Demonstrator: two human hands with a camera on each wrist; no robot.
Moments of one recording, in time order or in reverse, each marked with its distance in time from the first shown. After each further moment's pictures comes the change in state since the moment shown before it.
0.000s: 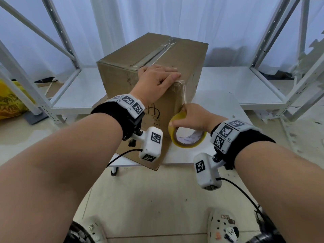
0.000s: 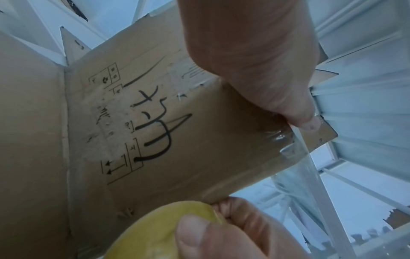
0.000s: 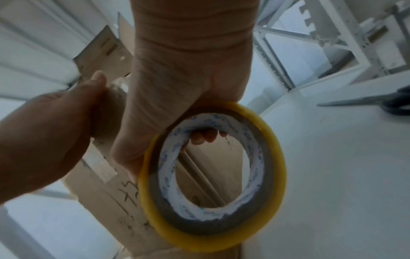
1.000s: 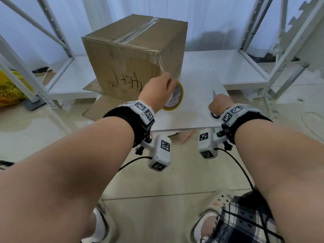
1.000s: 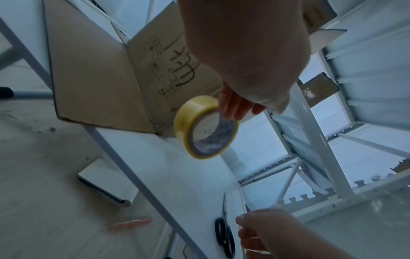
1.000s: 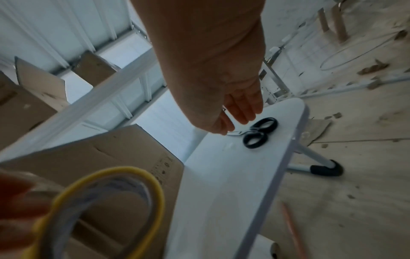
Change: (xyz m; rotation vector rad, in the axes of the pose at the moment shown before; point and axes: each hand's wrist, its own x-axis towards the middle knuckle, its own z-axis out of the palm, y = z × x) left_hand -0.074 0.121 0.047 0.089 -0.168 -0.296; right_hand -0.093 0.103 -0.023 -0.205 0.140 0.578
